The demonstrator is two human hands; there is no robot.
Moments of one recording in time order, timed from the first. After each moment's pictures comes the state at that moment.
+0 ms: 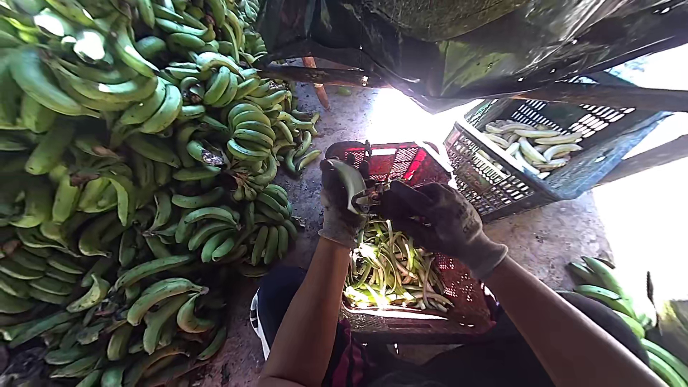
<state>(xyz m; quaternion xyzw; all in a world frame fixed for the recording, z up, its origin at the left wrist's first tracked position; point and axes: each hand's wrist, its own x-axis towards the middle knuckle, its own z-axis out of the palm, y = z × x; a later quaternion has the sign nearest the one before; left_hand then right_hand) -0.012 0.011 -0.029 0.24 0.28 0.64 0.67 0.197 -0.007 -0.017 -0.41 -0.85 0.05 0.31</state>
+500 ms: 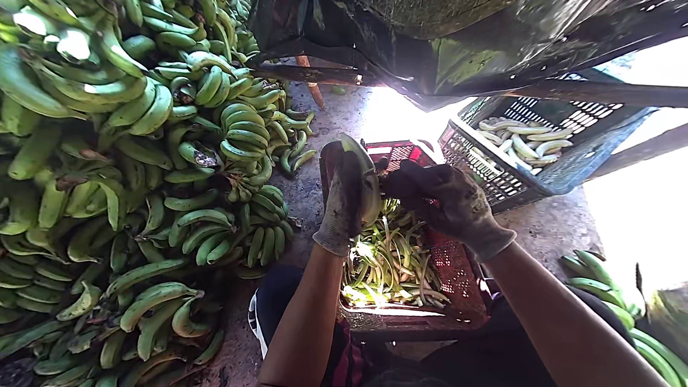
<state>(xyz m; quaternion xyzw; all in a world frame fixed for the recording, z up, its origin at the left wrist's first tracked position) -0.010 -0.005 -0.003 0.45 0.41 0.55 0.57 0.211 0.005 0.001 -0.46 -0.83 0.04 0.32</state>
